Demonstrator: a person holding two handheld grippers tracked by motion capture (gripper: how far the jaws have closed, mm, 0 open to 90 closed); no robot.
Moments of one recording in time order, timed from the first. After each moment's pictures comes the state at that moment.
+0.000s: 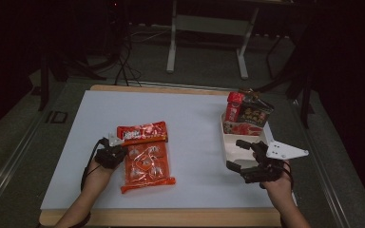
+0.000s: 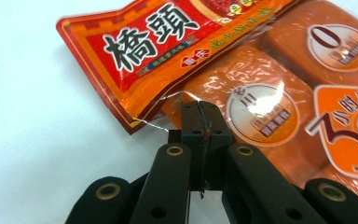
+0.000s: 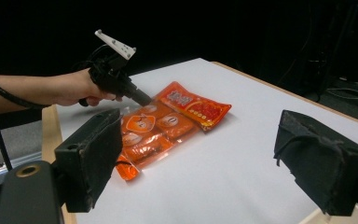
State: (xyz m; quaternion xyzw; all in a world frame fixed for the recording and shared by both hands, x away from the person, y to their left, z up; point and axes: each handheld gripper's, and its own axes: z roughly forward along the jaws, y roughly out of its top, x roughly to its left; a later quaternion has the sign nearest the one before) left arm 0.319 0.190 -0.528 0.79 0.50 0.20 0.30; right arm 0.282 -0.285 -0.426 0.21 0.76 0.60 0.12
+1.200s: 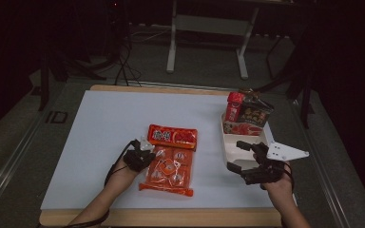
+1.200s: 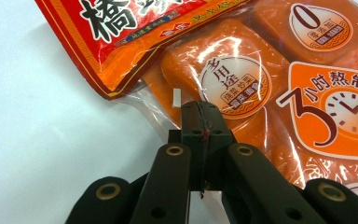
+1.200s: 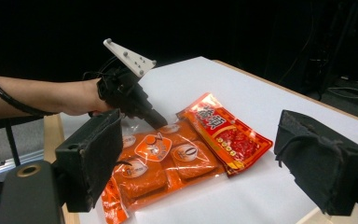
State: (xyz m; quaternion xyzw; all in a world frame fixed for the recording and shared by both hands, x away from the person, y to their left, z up) left arm 0.324 0.109 -0.529 0.85 0.39 0.16 0.31; right arm 0.280 -0.286 -0.428 0.21 0.77 0.60 0.12
